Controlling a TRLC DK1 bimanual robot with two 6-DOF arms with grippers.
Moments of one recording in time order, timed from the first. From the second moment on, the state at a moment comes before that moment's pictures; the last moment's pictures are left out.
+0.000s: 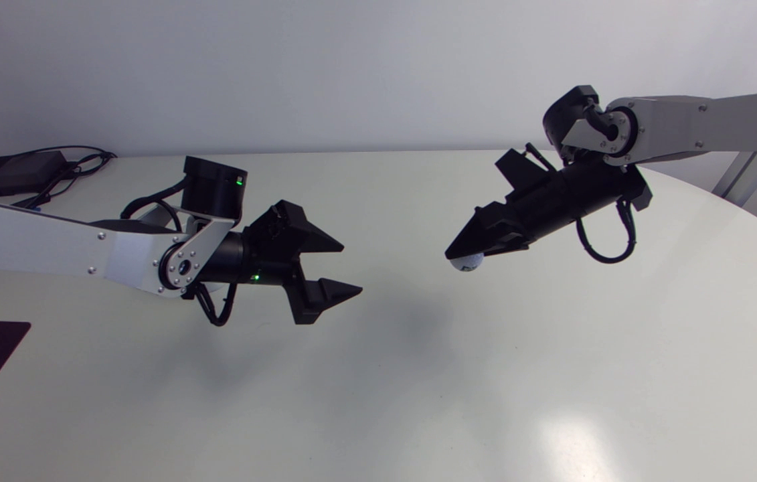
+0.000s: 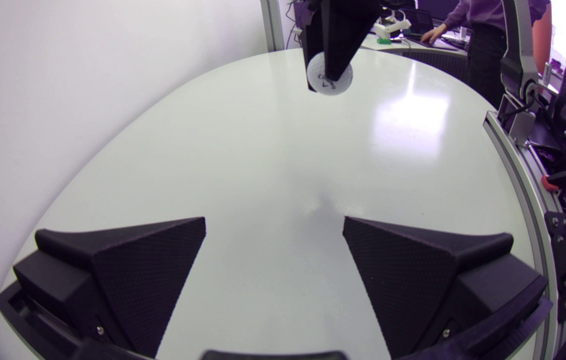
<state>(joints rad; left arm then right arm) -0.36 1.73 0.90 0.17 0.63 0.63 0.16 1.80 1.37 -0.73 -0.73 -0.22</state>
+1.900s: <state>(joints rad) -0.54 1.86 1.03 0.22 0.63 0.50 0.38 1.85 1.30 -0.50 -0.69 -0.06</state>
